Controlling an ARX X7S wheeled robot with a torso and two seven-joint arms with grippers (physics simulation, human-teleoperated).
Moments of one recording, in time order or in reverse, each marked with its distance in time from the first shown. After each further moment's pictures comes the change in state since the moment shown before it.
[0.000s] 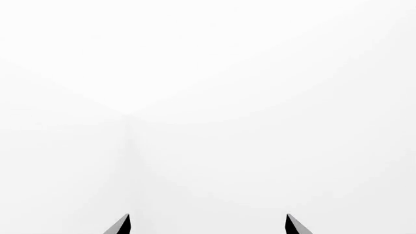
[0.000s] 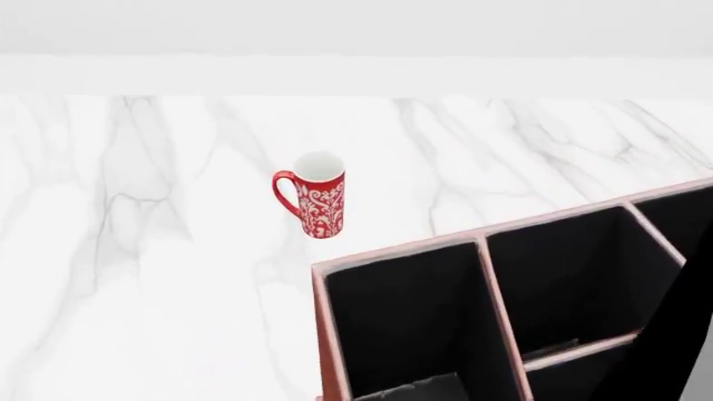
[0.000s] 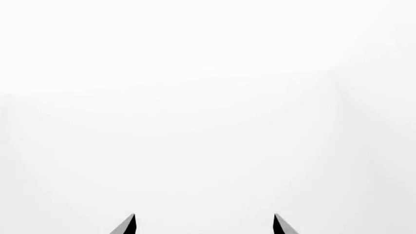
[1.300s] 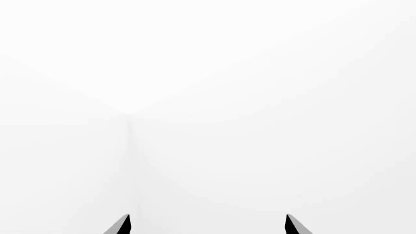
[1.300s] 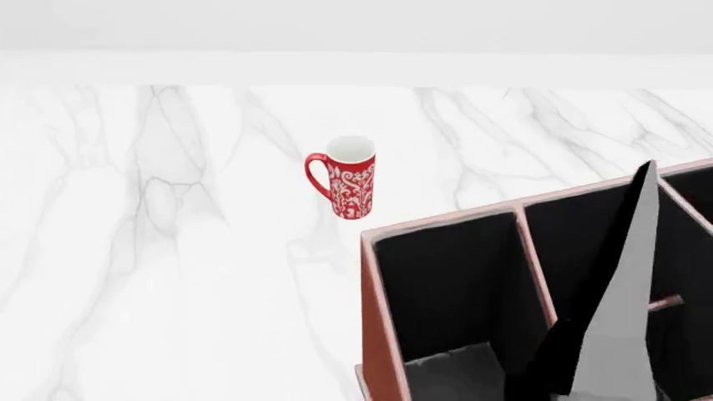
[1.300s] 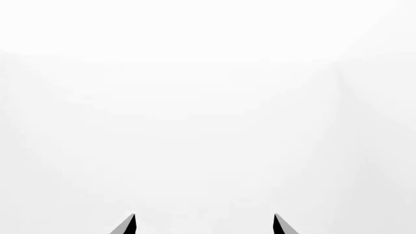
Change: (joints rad) left arm -0.020 0.000 0.009 0.000 -0.002 -0.019 0.008; right arm -0.085 -0.066 0.204 0.002 0.223 0.169 -0.059
